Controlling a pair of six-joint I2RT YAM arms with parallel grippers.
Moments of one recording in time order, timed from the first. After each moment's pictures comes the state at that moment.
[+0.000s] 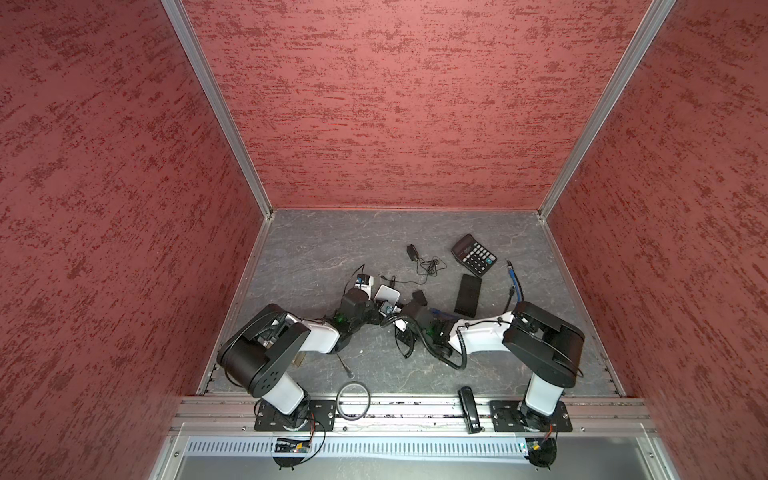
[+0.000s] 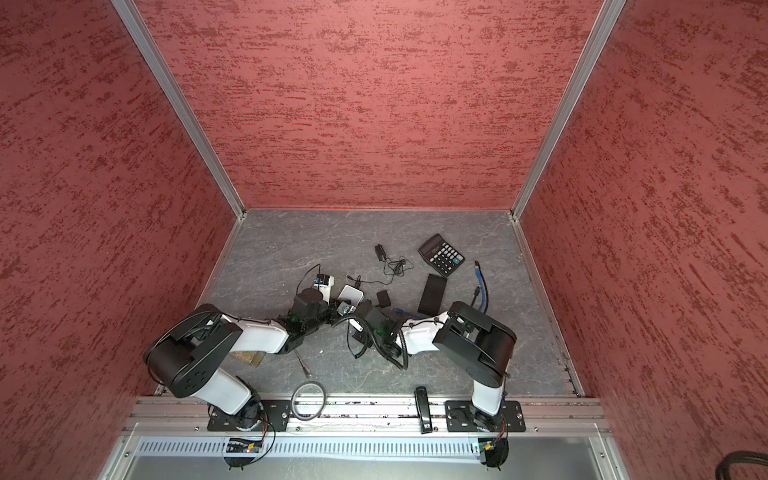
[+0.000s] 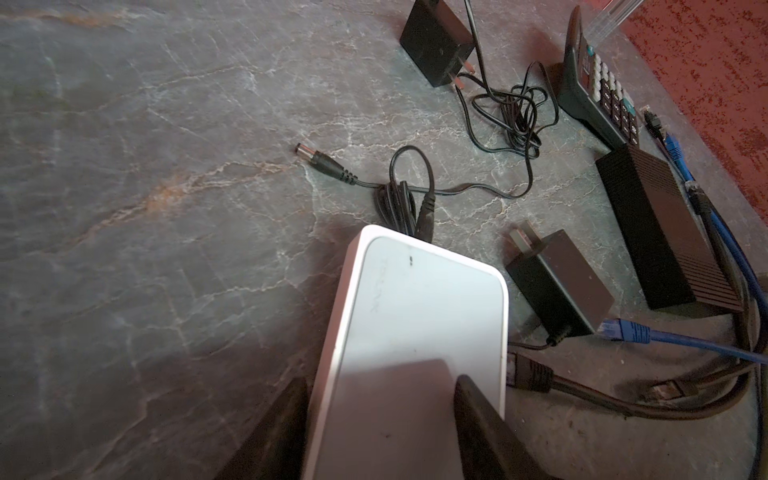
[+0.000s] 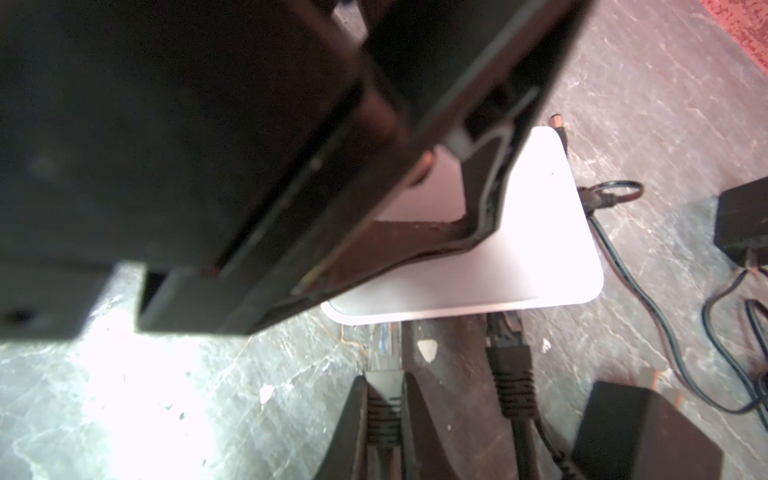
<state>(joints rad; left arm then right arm) -0.60 1.58 0.41 0.57 0.01 -0.48 1.01 1.80 0.78 0.29 0.15 -0.17</state>
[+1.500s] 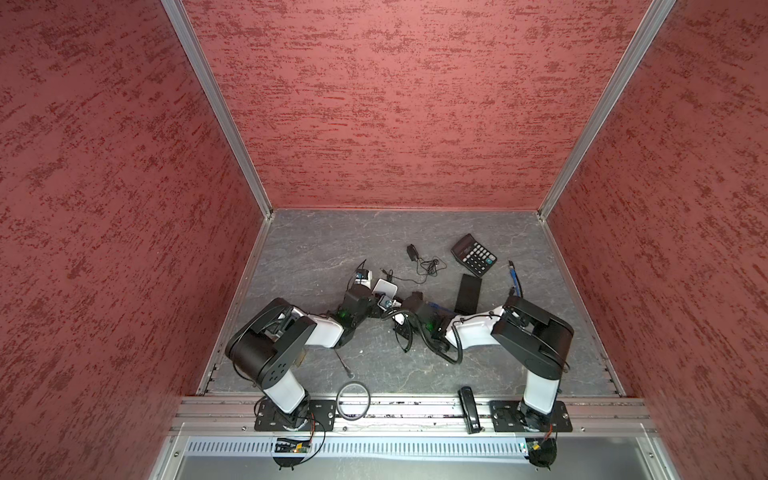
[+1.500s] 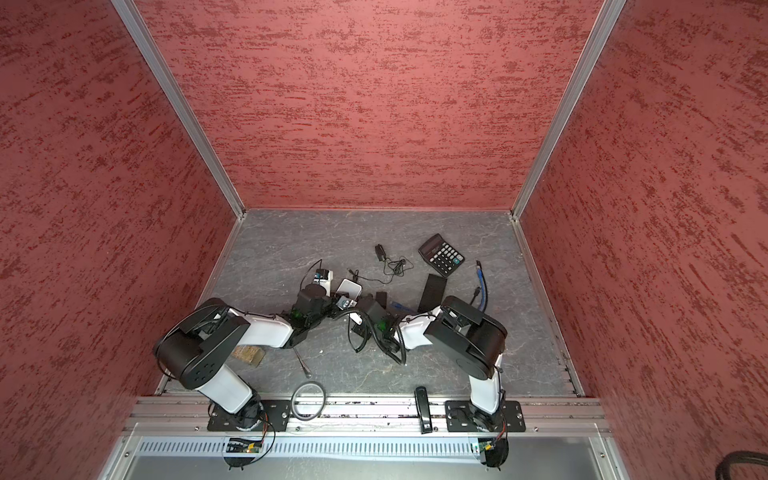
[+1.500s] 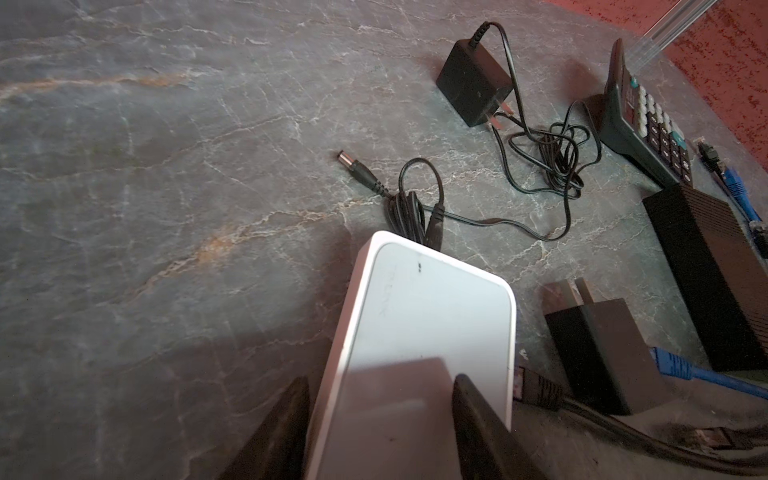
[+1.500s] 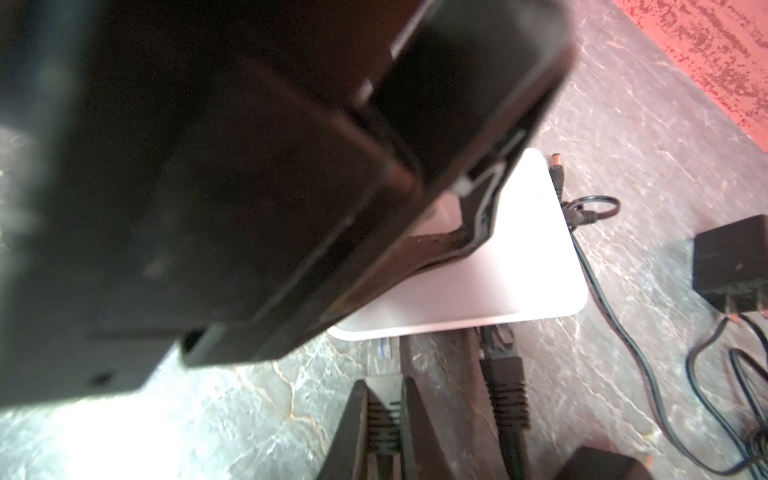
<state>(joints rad) -0.60 1.64 0.47 0.58 -0.08 -0.48 0.96 1.87 0.80 0.42 0.12 -0.21</state>
